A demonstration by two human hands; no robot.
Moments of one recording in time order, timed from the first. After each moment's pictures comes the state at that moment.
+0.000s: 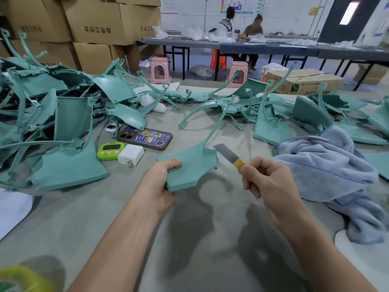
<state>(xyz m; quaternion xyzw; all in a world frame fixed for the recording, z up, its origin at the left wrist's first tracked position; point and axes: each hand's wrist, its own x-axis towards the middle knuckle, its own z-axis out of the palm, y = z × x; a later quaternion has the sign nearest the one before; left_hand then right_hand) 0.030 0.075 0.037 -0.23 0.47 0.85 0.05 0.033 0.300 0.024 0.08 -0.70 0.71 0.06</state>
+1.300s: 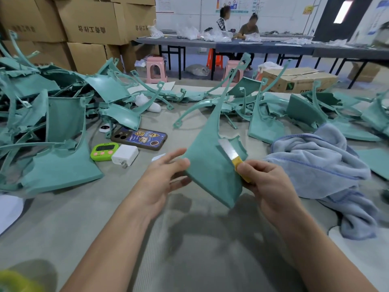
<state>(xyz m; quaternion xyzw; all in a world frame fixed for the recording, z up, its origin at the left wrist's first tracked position) 0.031 0.076 0.028 -0.07 0.58 0.81 0.05 0.026 0.302 0.021 -0.02 -0.62 0.78 0.00</state>
